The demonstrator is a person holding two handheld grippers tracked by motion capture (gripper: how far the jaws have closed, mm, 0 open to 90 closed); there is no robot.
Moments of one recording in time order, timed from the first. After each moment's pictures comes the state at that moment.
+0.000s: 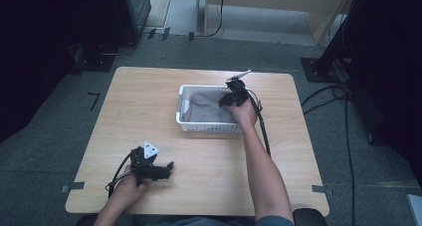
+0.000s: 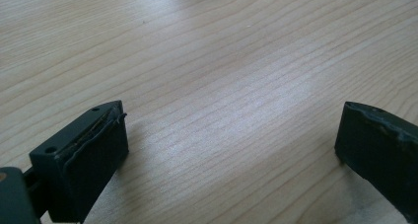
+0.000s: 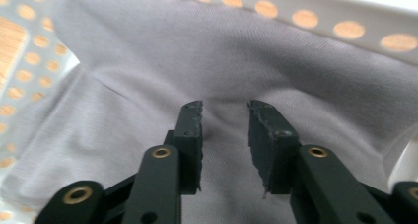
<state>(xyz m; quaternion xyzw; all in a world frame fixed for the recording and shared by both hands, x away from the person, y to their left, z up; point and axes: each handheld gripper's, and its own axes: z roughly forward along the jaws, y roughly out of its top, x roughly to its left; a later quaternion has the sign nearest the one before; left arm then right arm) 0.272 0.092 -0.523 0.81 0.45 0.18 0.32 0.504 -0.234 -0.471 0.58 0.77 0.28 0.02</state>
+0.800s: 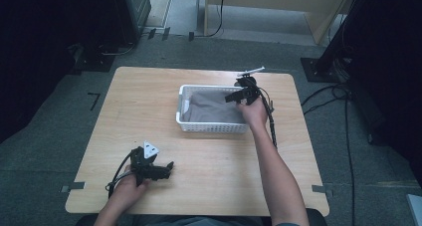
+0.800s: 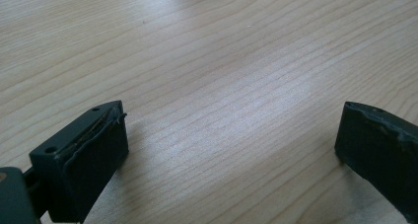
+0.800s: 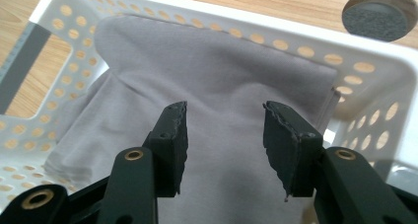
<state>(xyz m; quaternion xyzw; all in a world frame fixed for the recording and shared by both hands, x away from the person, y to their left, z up) 0.272 0.093 -0.523 0.81 0.45 0.18 0.32 0.482 -0.262 -0.438 0.57 0.75 0.32 0.04</state>
